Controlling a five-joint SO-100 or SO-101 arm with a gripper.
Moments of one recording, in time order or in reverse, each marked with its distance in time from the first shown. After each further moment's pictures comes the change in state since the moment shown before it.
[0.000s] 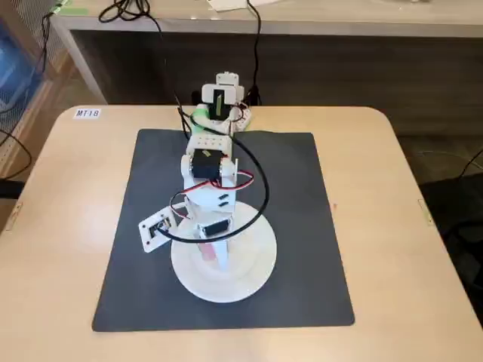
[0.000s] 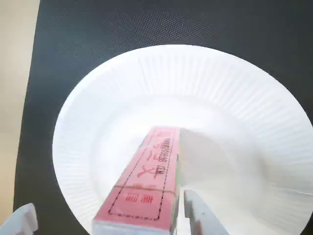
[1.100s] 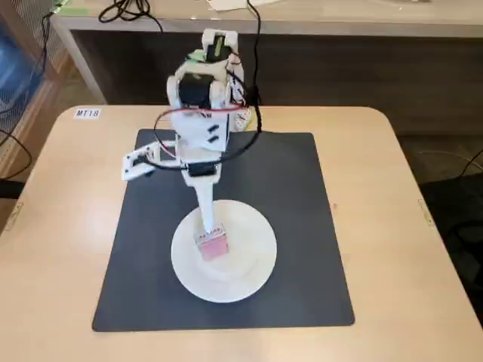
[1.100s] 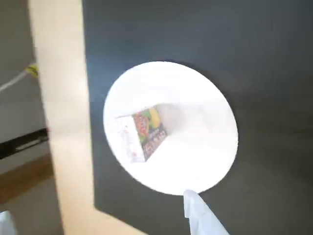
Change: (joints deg) arm 4.0 56.3 42.2 -0.5 12.8
